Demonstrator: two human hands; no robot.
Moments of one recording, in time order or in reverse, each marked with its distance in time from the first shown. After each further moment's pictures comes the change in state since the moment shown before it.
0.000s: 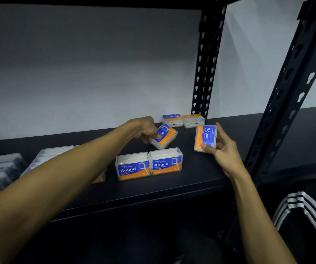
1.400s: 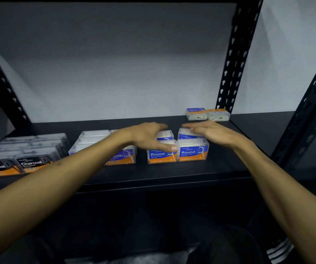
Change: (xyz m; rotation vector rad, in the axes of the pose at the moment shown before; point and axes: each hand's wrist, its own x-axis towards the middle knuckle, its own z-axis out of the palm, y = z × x) left_hand -0.116 -0.071 -0.019 0.433 -0.016 0.306; right_hand 0.007 -0.086 0.074 -0.545 -0.733 -0.062
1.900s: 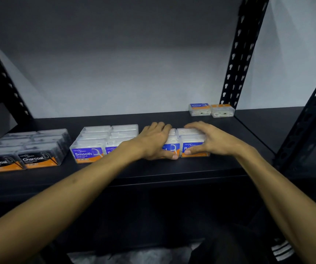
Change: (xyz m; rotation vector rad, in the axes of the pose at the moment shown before) left_hand 0.008 -0.003 0.048 0.341 0.250 0.048; right_hand -0.005 0.018 0.023 -0.163 0.057 -0.165
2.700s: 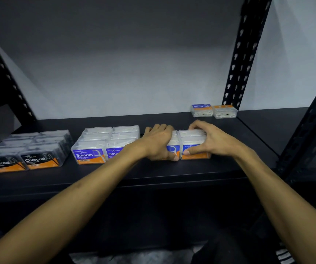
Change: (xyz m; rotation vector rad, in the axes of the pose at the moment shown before) left_hand 0.004 0.009 -0.005 -0.078 -0.053 -0.081; right_hand 0.006 0.003 0.004 0.112 0.095 -0.031
